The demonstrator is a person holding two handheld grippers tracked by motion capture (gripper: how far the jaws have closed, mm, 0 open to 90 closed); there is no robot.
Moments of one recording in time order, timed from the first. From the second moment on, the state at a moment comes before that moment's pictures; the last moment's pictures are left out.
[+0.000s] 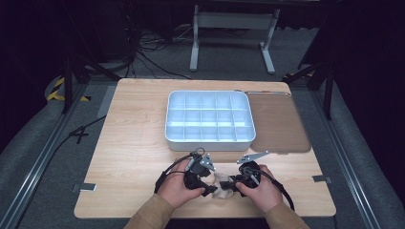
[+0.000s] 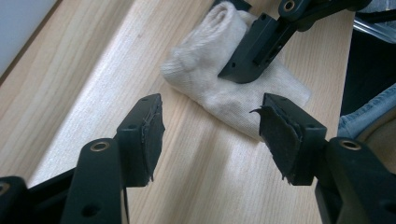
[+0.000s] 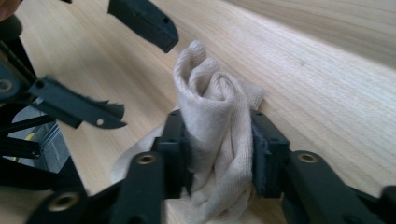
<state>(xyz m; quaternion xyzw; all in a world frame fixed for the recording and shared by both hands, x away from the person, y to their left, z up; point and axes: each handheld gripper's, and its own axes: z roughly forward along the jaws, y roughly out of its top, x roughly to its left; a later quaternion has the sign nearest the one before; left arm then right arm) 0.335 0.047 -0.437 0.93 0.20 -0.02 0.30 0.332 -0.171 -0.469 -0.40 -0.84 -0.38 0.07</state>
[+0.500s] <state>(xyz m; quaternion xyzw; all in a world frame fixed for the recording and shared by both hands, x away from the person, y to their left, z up) 0.342 0.064 -0.430 0.93 0.22 -0.01 0.30 0.327 -0.170 -0.458 -0.38 -0.85 -0.37 0.05</state>
